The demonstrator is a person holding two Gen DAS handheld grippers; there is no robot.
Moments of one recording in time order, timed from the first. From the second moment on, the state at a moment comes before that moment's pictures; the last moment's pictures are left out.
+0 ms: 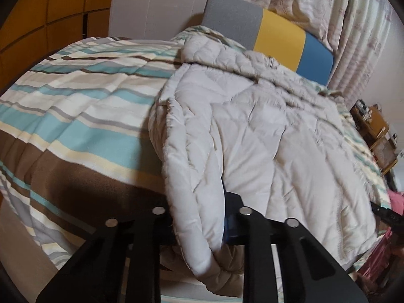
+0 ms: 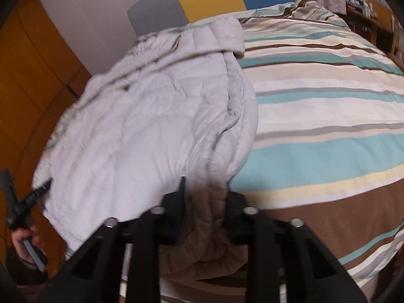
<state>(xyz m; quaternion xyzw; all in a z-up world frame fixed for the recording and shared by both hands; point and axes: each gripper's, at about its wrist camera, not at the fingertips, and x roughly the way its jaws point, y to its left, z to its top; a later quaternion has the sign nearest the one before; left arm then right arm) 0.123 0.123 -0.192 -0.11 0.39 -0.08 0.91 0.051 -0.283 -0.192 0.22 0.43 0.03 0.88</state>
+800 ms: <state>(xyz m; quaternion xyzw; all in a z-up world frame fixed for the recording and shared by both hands) 0.301 0.120 -0.091 -0.18 0.35 -0.15 0.91 0.212 -0.341 -0.120 0.36 0.34 0.07 0.87</state>
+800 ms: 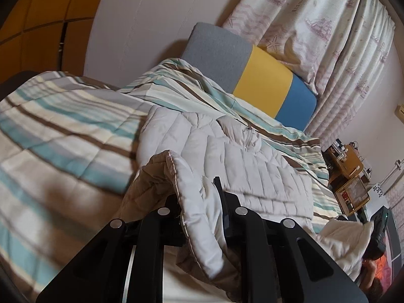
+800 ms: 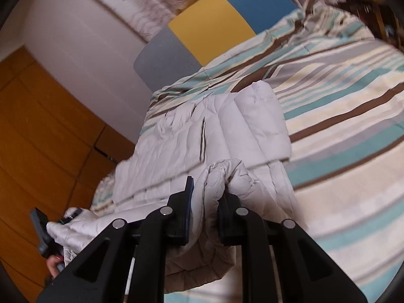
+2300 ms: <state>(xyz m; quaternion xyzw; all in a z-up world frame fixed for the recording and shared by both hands) 0.415 0.111 -0.198 -0.11 0.46 -0.11 0.87 0.321 -0.363 -0.215 0.33 0.40 0.00 0.86</state>
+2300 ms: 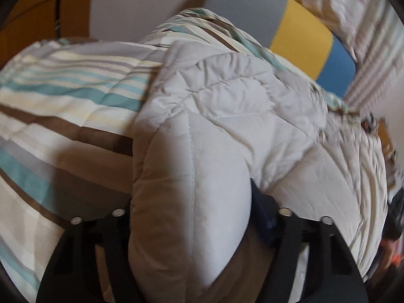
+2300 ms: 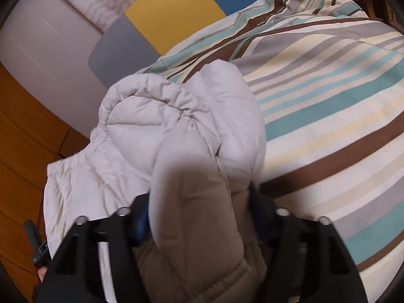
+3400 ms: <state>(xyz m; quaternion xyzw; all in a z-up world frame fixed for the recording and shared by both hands) 0.150 0.120 -0.185 -0.10 0.43 -0.19 0.88 0.065 -0.367 -0.156 0.21 0.37 -0.04 0.90</state>
